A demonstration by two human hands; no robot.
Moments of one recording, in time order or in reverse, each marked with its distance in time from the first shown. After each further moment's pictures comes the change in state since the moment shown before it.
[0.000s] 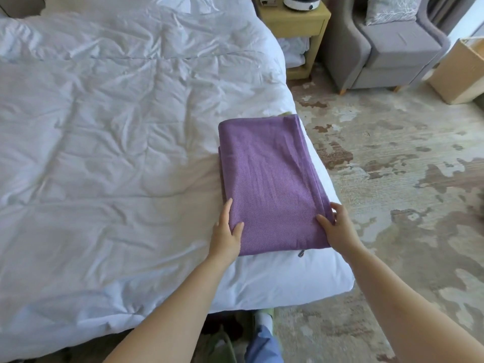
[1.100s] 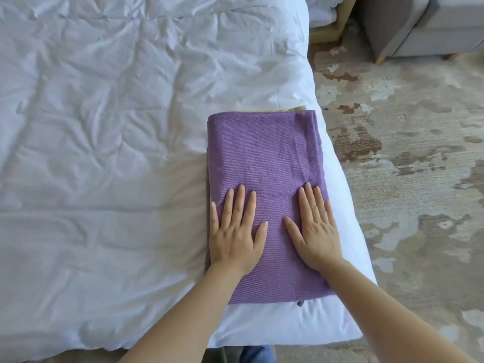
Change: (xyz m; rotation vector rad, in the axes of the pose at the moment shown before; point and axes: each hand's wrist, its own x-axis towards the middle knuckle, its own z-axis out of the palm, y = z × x) left_hand 0.102 0.015 0.072 0.949 0.112 0.251; right_hand 0.111 -0.013 0.050 -0.688 -0.066 -0.597
